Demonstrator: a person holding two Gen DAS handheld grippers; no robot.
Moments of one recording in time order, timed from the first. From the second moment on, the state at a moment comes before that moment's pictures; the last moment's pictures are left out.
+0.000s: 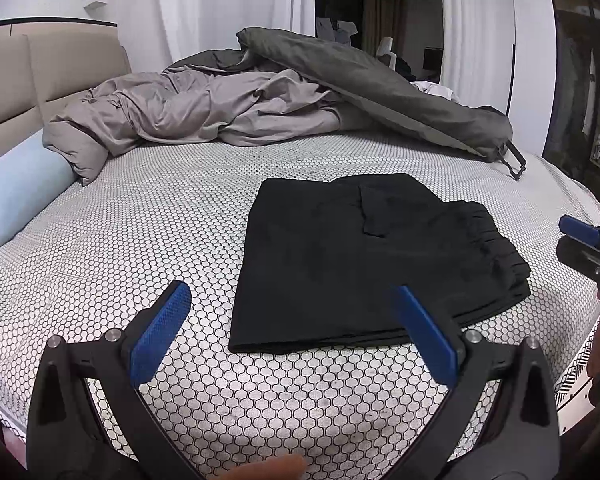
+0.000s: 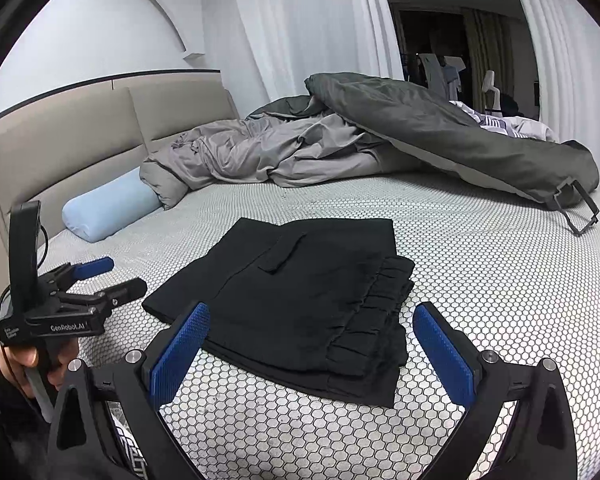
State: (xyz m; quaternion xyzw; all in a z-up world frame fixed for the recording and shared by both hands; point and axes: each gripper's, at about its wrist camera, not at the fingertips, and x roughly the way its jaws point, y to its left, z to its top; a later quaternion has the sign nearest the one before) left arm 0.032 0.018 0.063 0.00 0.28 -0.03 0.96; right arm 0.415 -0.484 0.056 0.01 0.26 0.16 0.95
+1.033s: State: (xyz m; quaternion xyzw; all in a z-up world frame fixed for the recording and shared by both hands) left arm 0.036 0.035 0.063 0.00 0.27 -0.03 0.96; right arm 0.382 -0.471 0.052 0.00 0.25 0.17 0.95
